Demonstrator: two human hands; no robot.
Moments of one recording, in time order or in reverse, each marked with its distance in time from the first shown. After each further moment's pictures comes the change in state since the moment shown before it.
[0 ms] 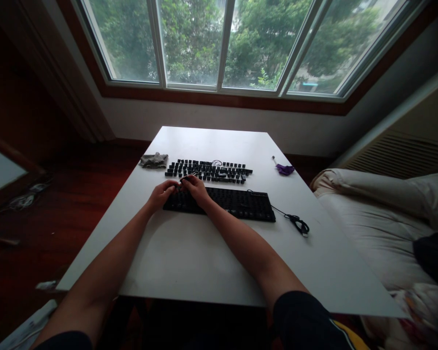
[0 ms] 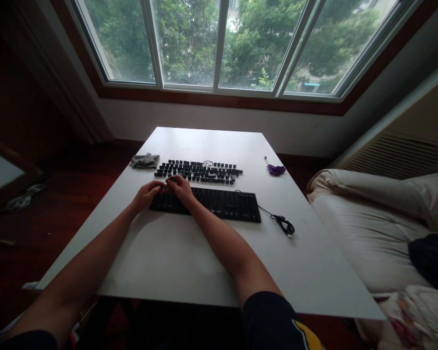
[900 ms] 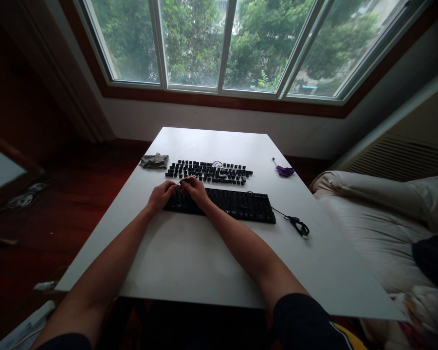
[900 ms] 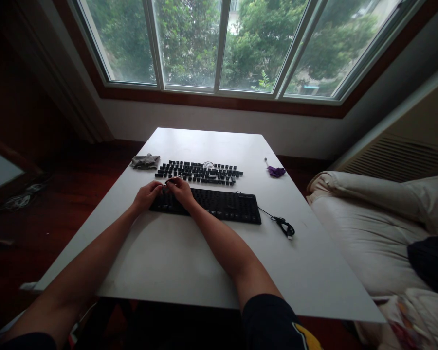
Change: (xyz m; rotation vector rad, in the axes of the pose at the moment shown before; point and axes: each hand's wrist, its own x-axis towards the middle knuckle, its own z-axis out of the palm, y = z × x) left_hand -0.001 0.004 0.000 0.296 0.115 -0.067; right_hand 0.000 0.003 0.003 -0.031 0.007 -0.027
